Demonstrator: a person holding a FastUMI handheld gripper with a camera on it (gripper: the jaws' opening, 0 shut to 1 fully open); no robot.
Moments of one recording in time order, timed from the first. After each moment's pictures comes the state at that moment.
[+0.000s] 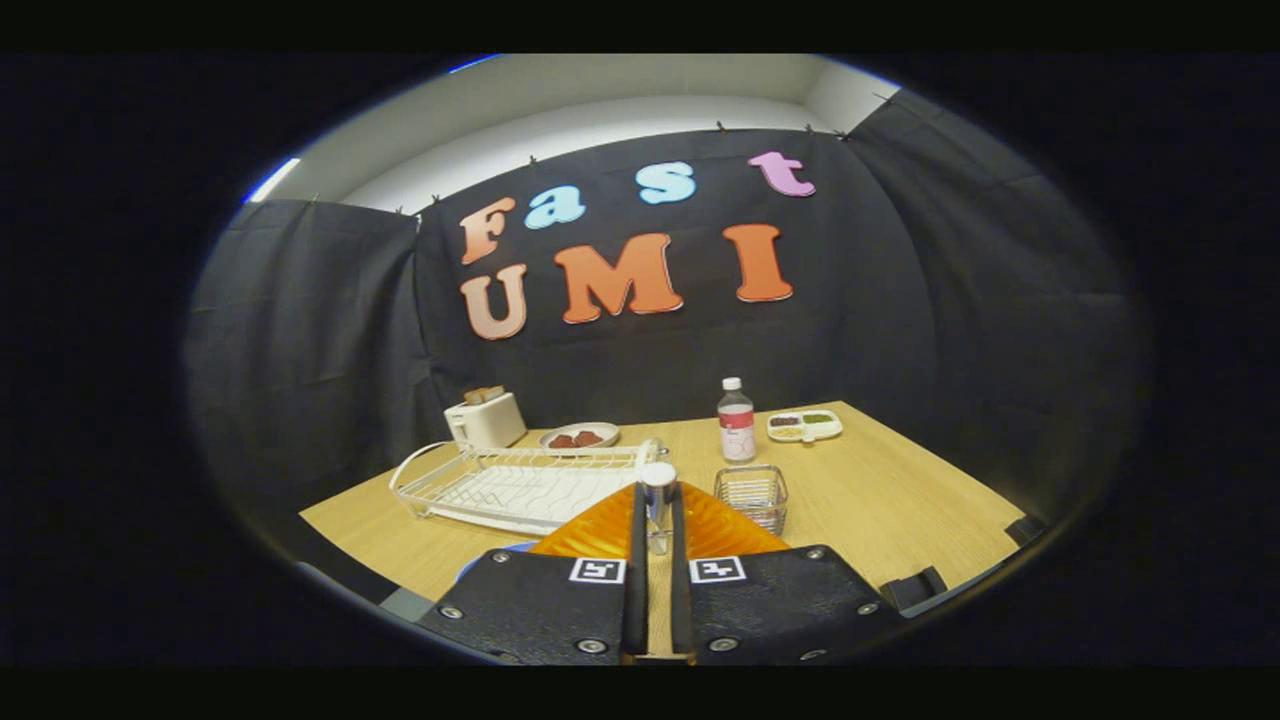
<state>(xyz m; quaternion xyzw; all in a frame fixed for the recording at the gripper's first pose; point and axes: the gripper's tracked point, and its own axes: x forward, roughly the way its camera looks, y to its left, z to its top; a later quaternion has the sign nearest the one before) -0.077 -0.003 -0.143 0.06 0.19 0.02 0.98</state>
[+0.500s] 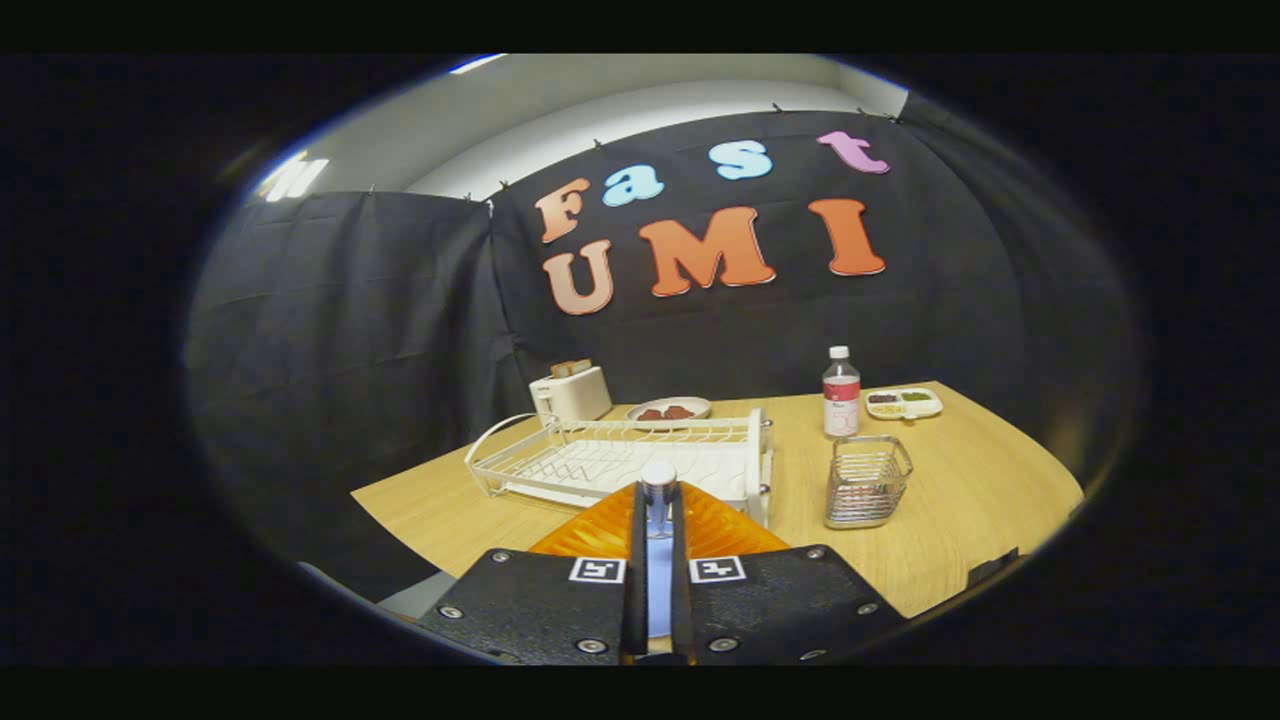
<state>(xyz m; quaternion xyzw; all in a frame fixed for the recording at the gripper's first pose) -0.077 0.081 -0.179 0.08 0.21 0.14 0.96</state>
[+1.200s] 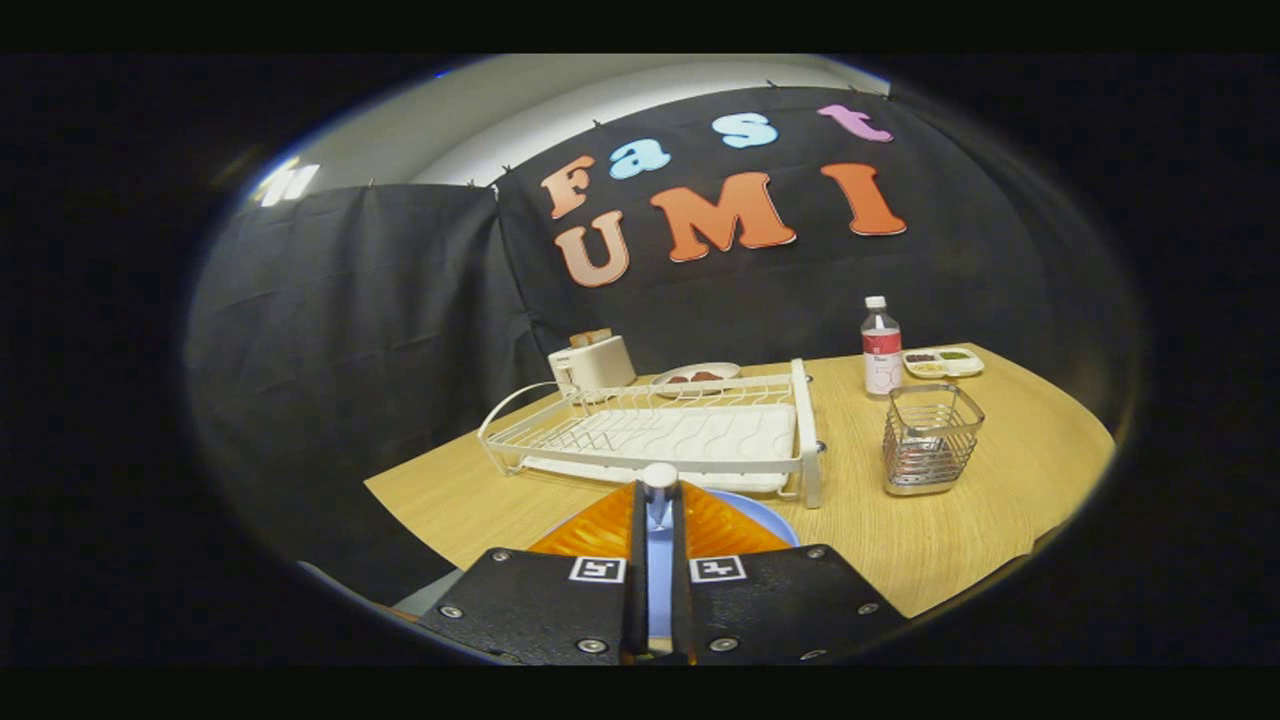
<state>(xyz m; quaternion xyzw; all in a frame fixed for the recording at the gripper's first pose) -0.084 0.097 -0.231 0.10 0.25 0.16 0.95</state>
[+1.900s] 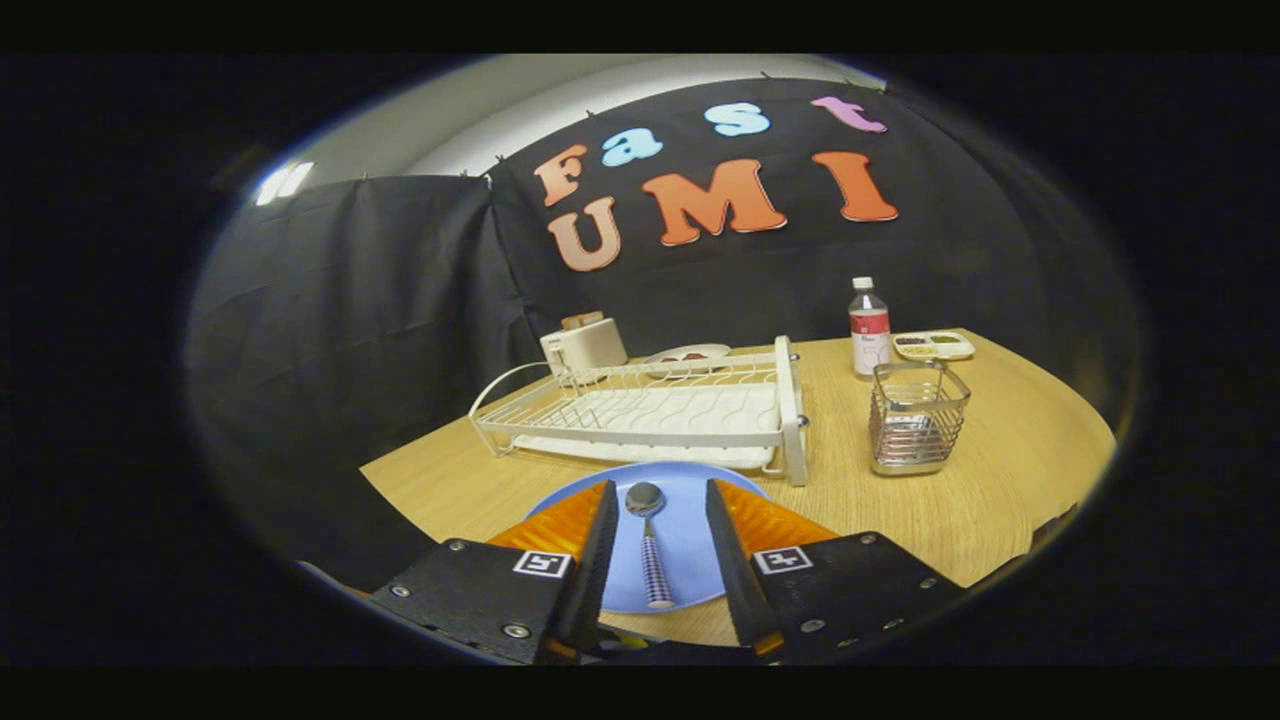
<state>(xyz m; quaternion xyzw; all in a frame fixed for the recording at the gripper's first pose) -0.092 0.083 -0.232 0.09 0.27 0.15 0.95</state>
